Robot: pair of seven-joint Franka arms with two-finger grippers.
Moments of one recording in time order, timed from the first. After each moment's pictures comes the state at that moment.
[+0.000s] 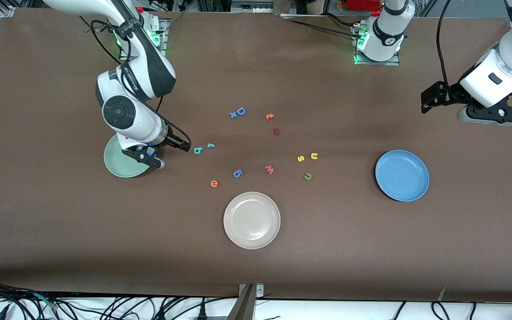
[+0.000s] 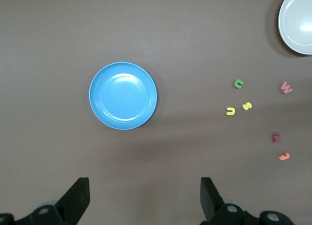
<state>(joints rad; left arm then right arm) -0.07 0.03 -0.07 -1.58 0.00 1.54 -0.05 0.16 0.36 0.27 -1.93 0.00 2.12 0.85</state>
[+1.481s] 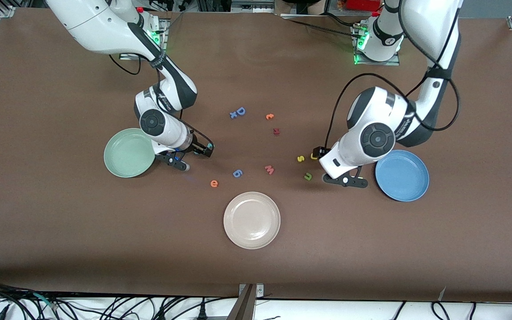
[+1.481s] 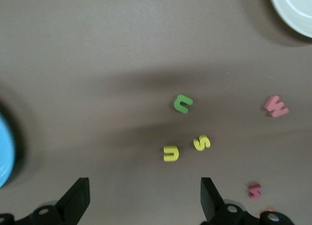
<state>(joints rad) -0.33 0.52 -0.08 -1.65 -0.08 1.99 -0.25 0.16 0.56 0.33 -2.03 -0.01 2.50 0.91</state>
